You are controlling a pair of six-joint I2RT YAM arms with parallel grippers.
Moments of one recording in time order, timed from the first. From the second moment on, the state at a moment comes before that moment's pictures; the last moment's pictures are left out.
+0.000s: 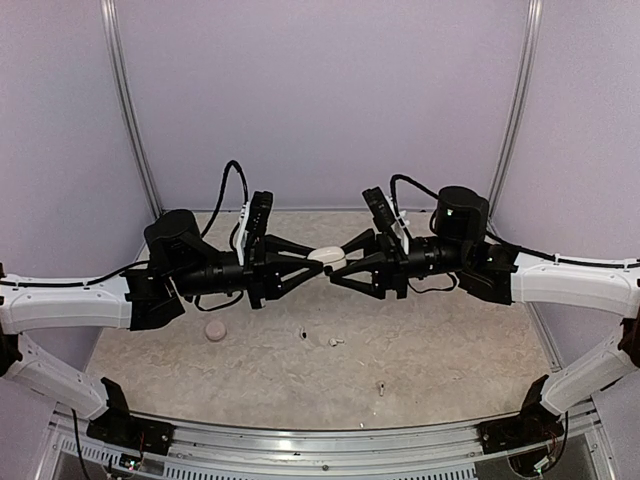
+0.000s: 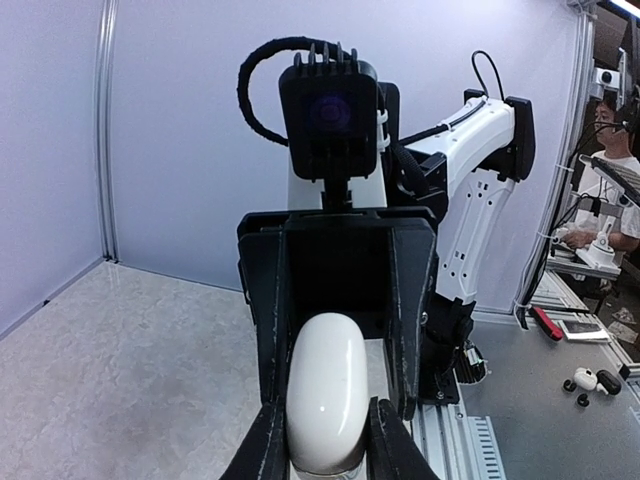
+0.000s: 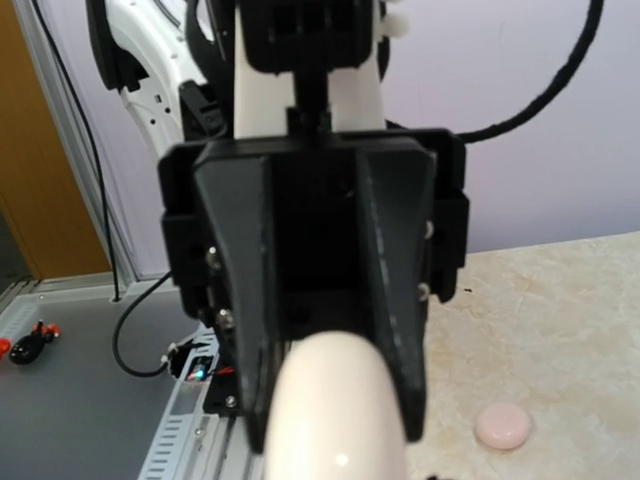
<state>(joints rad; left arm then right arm) -0.94 1.28 0.81 0.56 0.49 -0.14 0.86 1.36 0.95 0.35 -0.82 0.11</state>
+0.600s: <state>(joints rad) -0.94 1.28 0.81 0.59 0.49 -0.15 0.86 1.40 0.95 0.43 -0.85 0.16</state>
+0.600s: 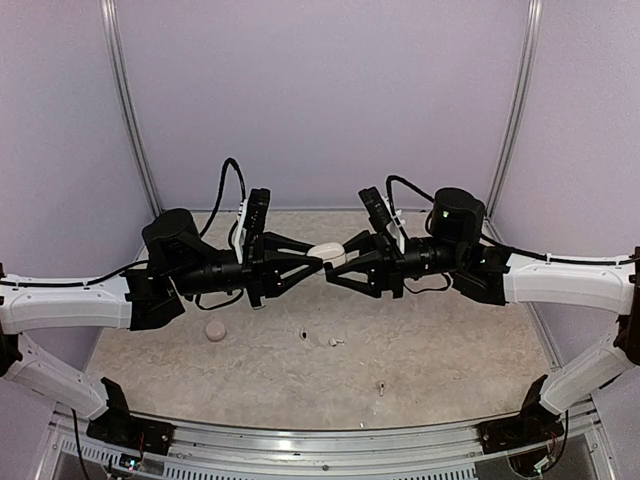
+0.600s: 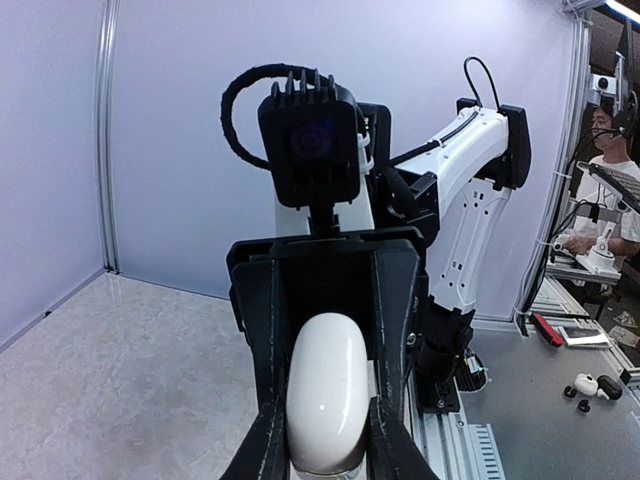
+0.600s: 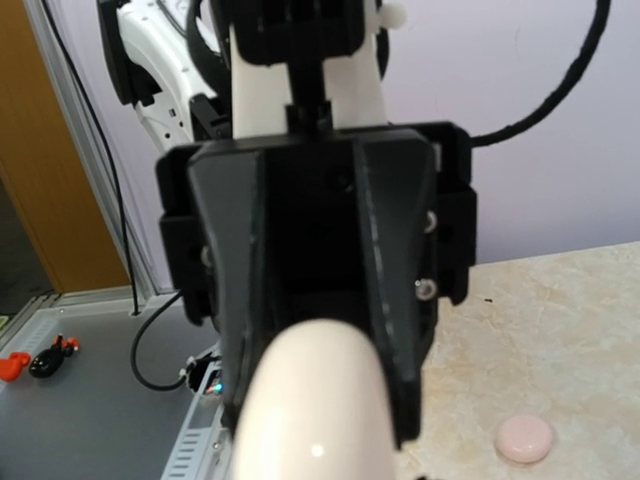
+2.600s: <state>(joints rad) -0.86 1.33 0.83 0.59 0.43 -0.29 0.86 1.36 0.92 0.25 -0.79 -0.03</state>
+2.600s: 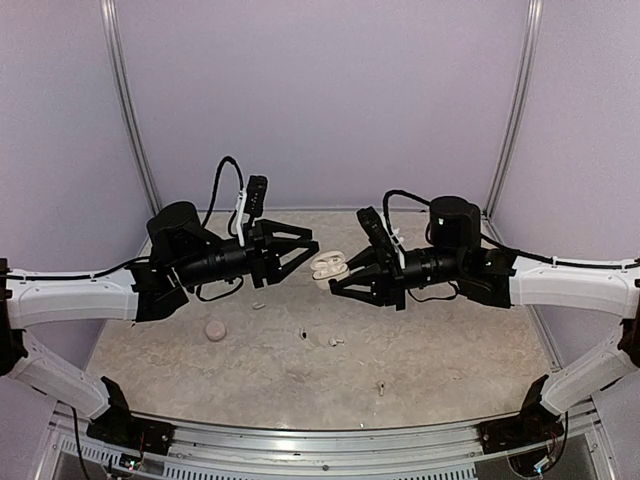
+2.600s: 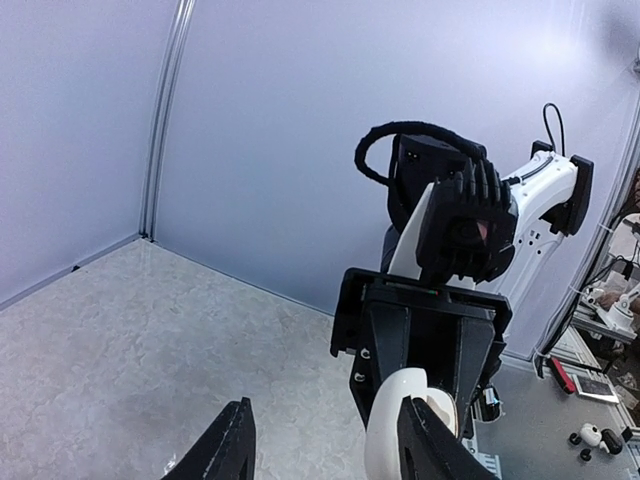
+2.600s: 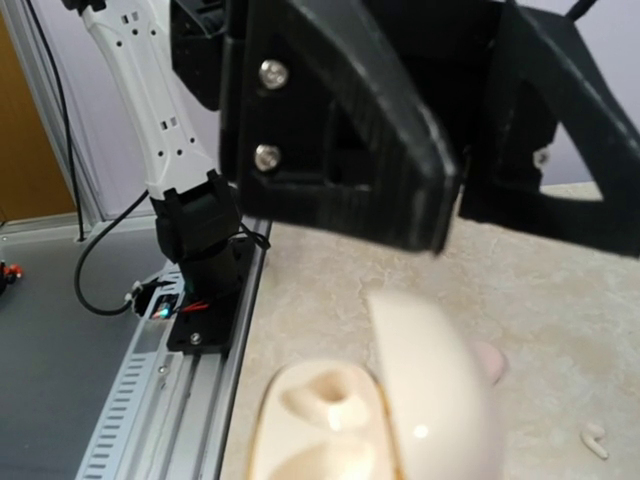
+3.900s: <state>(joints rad) -0.88 1.38 0.89 0.48 0.47 -0.21 0.86 1.34 0.90 0.25 -0.80 -0.04</state>
